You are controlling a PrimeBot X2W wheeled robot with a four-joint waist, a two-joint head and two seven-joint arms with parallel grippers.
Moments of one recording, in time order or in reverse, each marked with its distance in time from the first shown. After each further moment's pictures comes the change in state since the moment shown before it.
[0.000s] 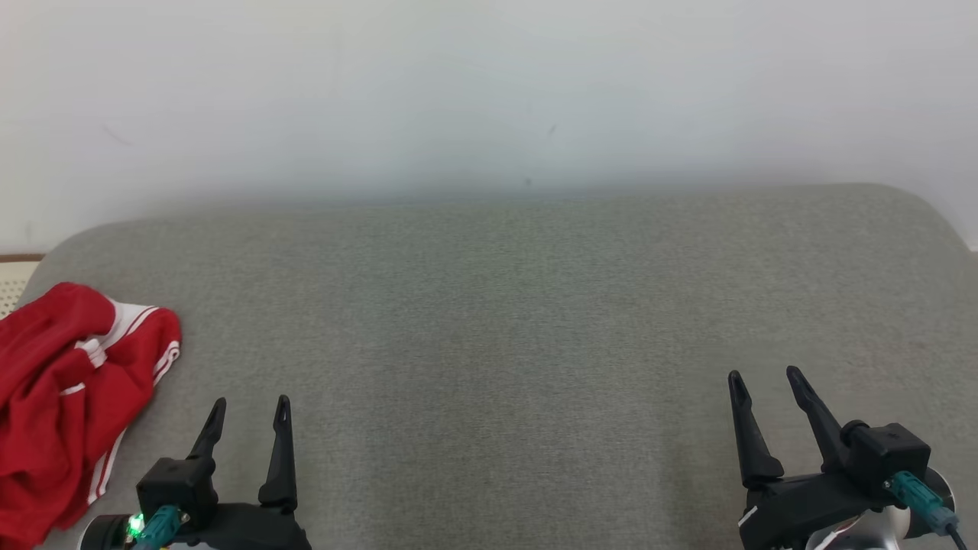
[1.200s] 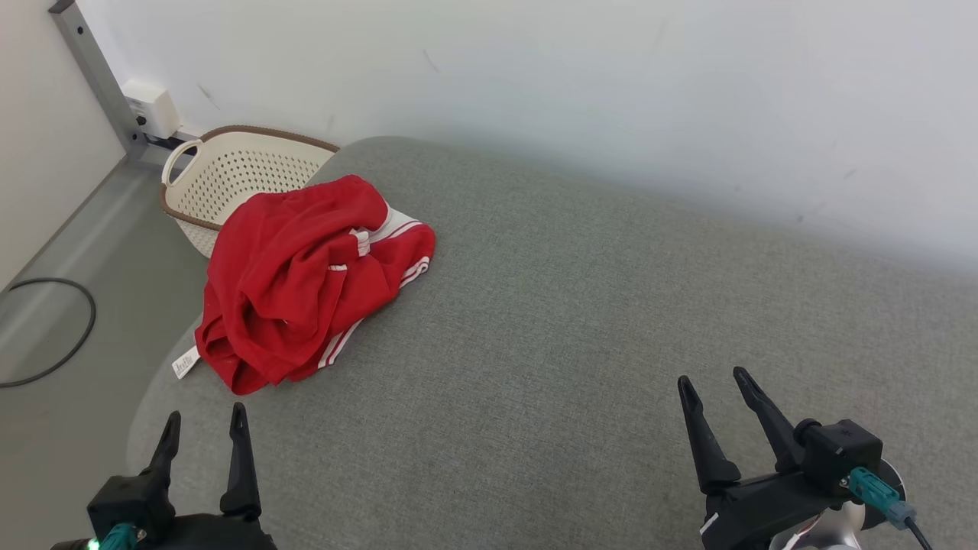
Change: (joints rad) left arm 0.036 0.023 0.046 -0.032 -0.051 0.049 -0.014; right arm -0.017 -0.008 0.116 0.007 0.047 0.000 0.004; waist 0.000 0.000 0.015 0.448
